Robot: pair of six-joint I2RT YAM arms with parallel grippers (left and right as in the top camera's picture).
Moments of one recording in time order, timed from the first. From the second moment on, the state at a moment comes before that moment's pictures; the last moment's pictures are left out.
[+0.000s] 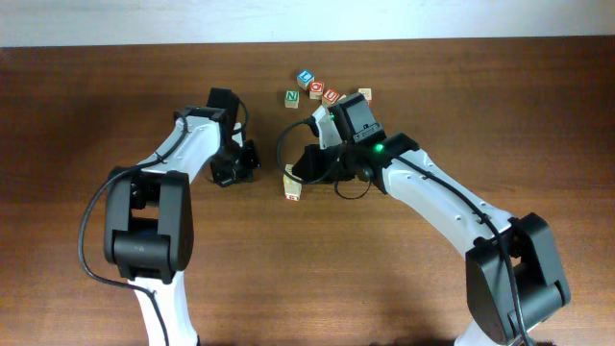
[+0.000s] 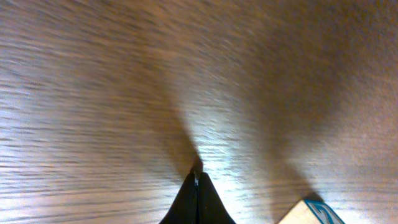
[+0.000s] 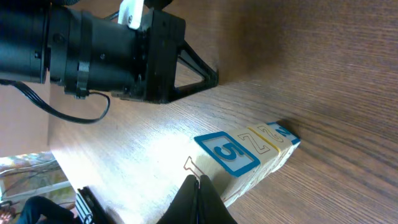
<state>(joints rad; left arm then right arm) -0.15 2.13 1.50 -0.88 0.25 -0.42 0.50 1.82 1.31 -0.46 -0.55 0.47</state>
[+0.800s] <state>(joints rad) -0.13 2.13 1.50 -0.89 0.25 -0.43 0.50 1.82 1.32 -0.45 -0.55 0.47</state>
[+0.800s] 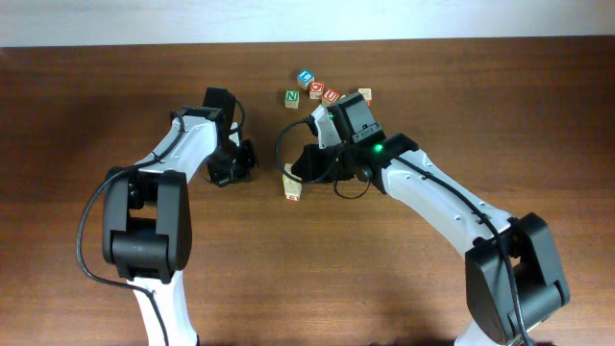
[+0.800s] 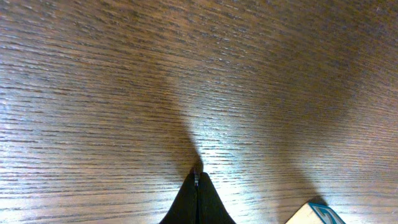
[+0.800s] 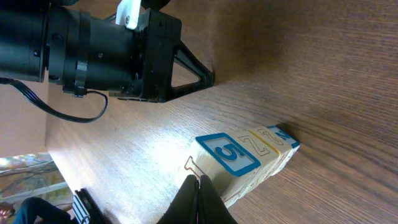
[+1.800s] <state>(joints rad) -0.10 1.74 1.85 -1.18 0.17 -0.09 0.32 1.46 1.67 -1.08 -0.29 0.24</state>
